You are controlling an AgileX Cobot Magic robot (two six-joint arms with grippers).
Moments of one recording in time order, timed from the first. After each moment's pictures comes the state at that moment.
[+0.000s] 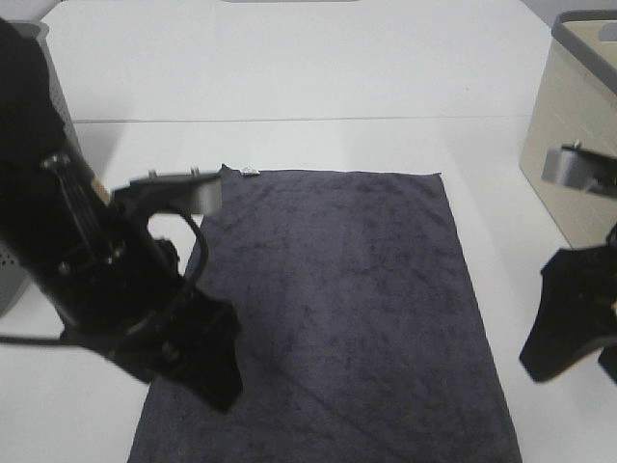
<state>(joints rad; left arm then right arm) -0.62 1.59 -0.96 -0.45 0.92 0.08 0.13 1.33 -0.77 0.35 1.12 -0.17</state>
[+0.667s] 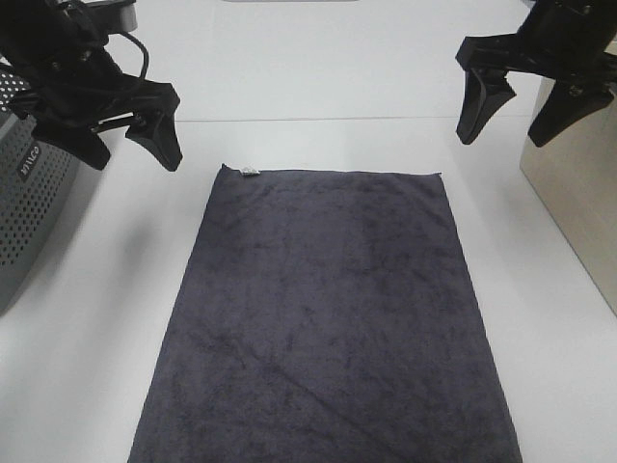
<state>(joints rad) -0.25 1.91 -1.50 -0.23 0.95 0.06 0.13 1.88 -1.61 0.16 1.18 -0.09</state>
